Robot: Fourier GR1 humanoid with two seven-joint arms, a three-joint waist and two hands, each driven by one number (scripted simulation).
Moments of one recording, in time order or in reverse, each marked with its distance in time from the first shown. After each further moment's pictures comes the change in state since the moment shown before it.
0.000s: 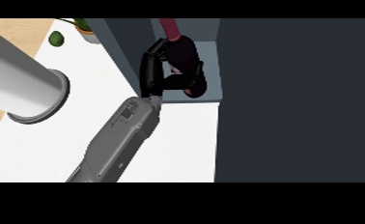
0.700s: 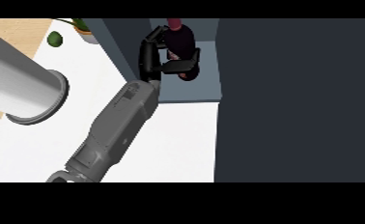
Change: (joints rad) left arm -0.185 0.003 0.093 0.307 0.013 -0.024 -0.119; right arm 0.027 0.012 0.020 0.003 -0.003 0.010 -0.027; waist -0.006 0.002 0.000
